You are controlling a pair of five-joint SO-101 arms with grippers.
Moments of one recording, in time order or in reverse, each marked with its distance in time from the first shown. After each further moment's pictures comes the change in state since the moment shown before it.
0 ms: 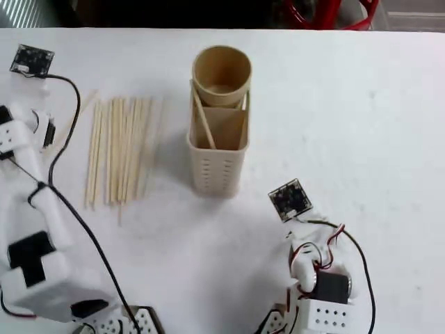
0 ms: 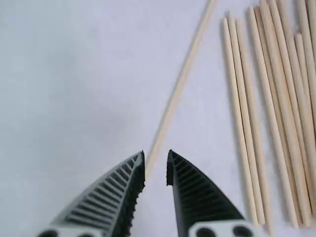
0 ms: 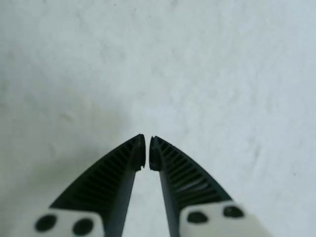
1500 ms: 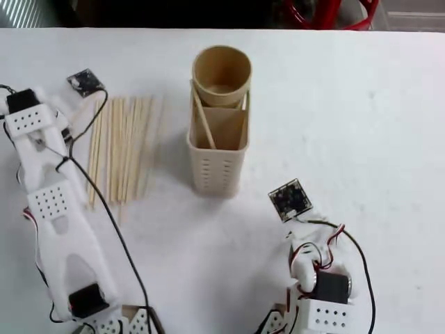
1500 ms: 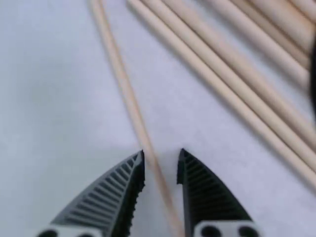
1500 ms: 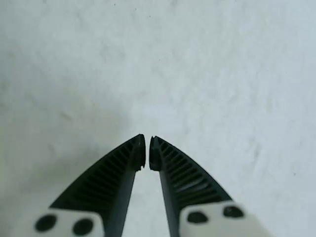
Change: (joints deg) left arm 2.1 73.4 -88.4 28.7 -33.7; right arm 0.0 0.0 0.0 0.0 0.0
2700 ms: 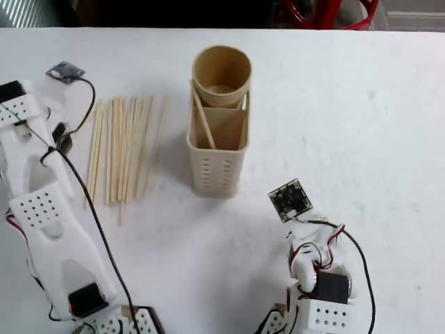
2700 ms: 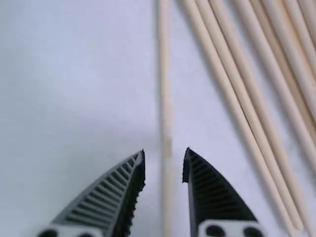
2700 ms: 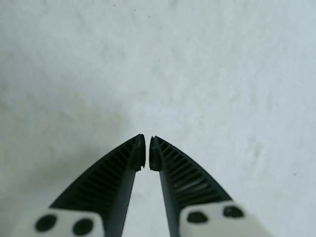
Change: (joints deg) left arm -1.3 -23.0 30.5 -2.7 19.5; right arm 0.0 0.0 0.0 0.0 0.0
